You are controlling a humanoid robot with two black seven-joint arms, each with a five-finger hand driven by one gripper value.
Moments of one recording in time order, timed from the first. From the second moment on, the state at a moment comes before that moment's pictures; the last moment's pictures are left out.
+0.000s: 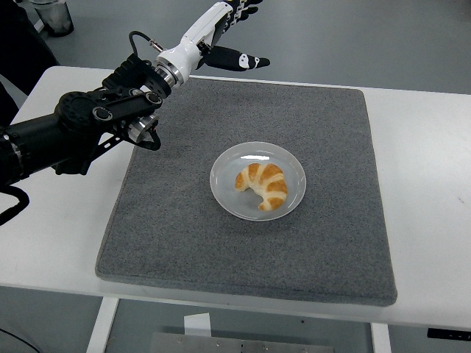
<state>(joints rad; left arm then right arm) -1.23 0.23 0.00 -0.74 0.21 0.19 -0.61 0.05 0.00 0.07 0.15 0.28 -0.22 -0.03</state>
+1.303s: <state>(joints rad) -0.90 0.20 -0.65 -0.68 -0.08 0.18 -0.57 0.05 0.00 0.08 0.15 0.28 -0.21 -0.03</state>
